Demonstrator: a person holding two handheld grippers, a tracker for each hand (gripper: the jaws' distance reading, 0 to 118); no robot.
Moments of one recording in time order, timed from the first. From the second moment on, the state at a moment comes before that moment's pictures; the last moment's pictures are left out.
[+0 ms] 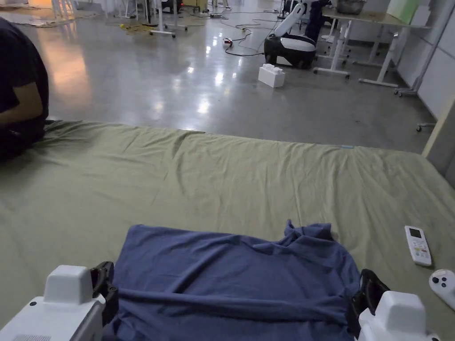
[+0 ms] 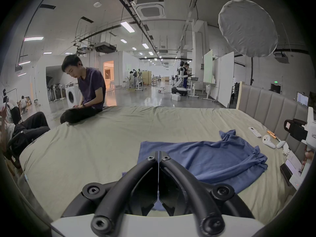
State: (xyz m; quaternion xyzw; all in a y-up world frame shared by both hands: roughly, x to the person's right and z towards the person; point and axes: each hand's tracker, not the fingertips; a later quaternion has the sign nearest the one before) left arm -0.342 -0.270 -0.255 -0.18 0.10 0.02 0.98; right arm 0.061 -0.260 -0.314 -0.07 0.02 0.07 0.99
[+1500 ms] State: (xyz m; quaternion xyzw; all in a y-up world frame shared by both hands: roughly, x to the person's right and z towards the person) left arm -0.401 -0.323 -0.294 -0.44 0.09 0.11 0.89; right arm 0.106 -0.304 -0.321 -0.20 -0.01 0.07 0.98
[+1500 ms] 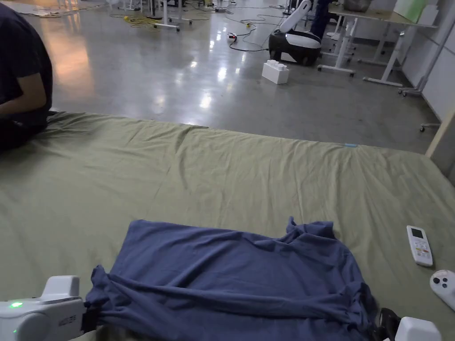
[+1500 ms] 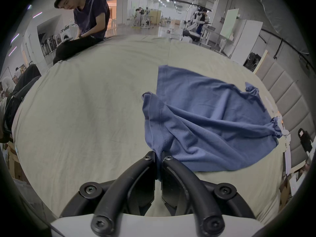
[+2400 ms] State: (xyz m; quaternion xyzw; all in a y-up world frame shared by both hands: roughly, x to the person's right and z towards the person) left arm -0.396 -0.326 -0.281 -0.43 0.09 0.12 0.89; right arm 0.142 -0.401 -0.452 -0.50 0.06 0.08 0.86
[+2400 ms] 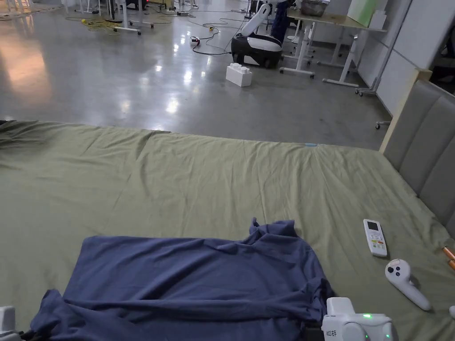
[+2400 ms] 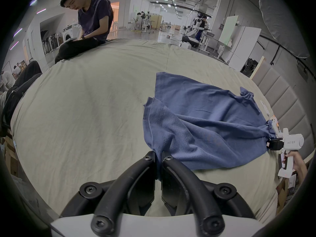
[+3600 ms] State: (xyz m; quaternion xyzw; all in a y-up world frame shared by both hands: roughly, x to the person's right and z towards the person) left arm -0.429 -0.264 -0.225 -0.37 0.04 0.15 0.92; right arm 0.155 -0.275 -0.322 -0.43 0.07 0.05 0.90
